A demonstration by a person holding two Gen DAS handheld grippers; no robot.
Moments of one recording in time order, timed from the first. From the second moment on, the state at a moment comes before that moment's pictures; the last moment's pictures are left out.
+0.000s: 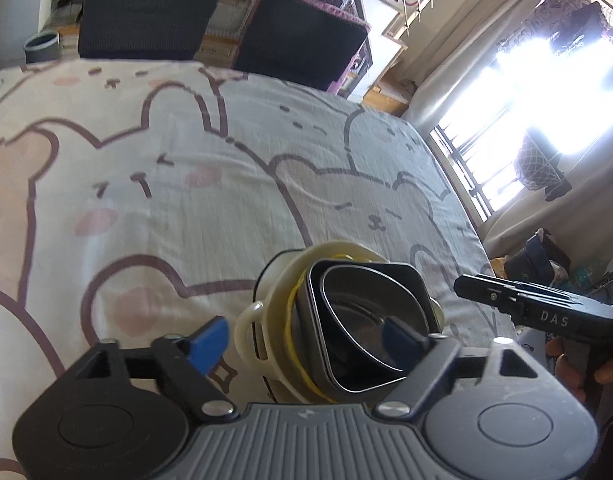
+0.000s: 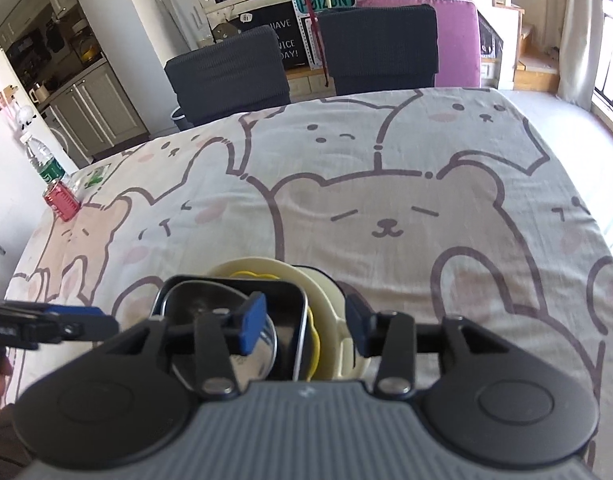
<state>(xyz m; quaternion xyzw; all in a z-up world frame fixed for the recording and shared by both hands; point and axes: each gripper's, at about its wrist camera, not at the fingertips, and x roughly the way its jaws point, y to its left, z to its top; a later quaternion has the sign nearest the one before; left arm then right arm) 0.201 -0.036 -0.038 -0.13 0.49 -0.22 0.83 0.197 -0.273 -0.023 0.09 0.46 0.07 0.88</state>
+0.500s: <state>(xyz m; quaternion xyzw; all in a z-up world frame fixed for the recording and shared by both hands) 0.166 -0.016 -0.004 -0.11 0.46 -0.17 0.86 0.165 -0.244 0.010 0.04 0.39 0.07 0.92</state>
